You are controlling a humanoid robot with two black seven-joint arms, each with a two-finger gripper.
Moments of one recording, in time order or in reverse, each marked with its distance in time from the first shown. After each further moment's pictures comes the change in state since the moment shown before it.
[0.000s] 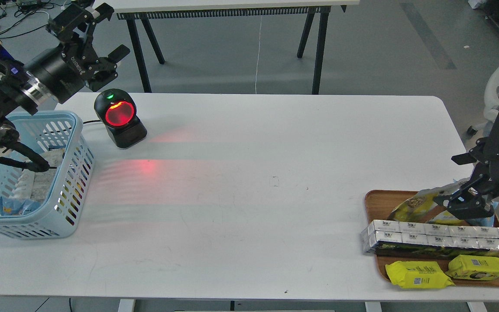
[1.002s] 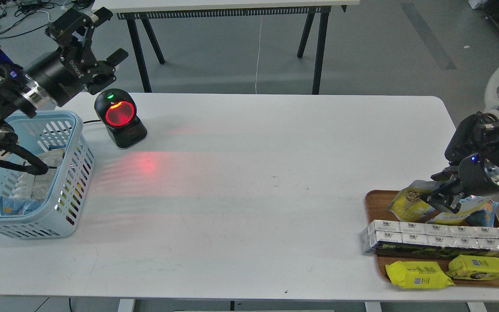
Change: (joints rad) left arm 0.012 0.005 0.000 0.002 0.000 0.000 0.000; right arm -0.156 0.289 0.005 -0.356 0.000 0.000 0.000
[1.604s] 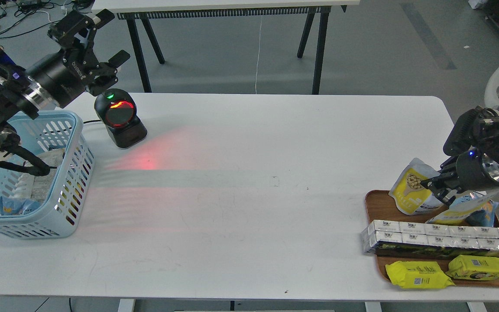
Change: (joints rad) left arm 0.003 -0.007 -0.001 0.001 0.000 0.000 0.000; right arm 0.005 0.004 0.035 -0.004 0.000 0.000 0.000
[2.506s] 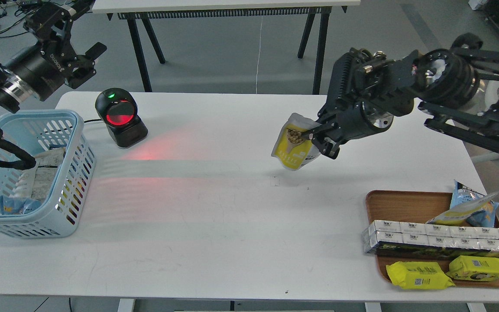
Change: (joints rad) left arm -0.022 0.011 -0.011 0.103 -0.012 0.000 0.000; right arm 0.245 0.514 0.083 0.003 0.000 0.000 0.000
